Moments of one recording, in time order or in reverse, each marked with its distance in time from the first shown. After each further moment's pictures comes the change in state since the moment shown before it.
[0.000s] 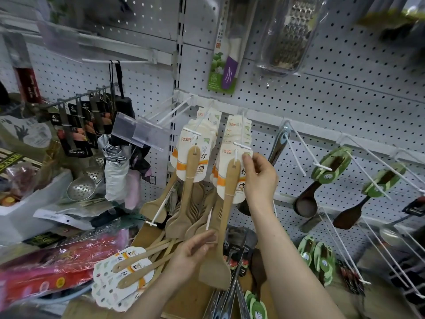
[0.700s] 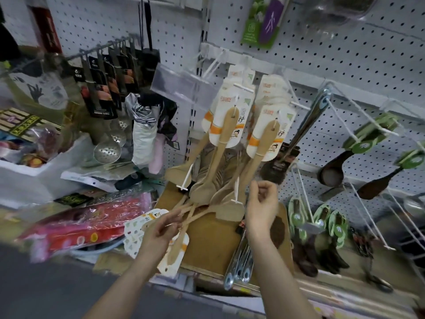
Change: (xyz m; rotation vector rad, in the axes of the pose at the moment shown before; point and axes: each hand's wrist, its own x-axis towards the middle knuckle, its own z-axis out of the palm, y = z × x) left_hand -0.058 -0.048 -0.106 -0.120 0.349 -0.082; right_hand -0.133 0.060 0.038 -0.092 0.110 0.312
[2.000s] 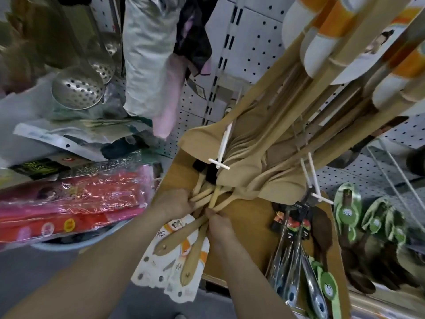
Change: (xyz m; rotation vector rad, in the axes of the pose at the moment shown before) left_hand 0.203 -0.126 -0.022 1.264 -0.419 -0.118; right_hand -0.048 0.224 0.182 -0.001 -0.556 0.848
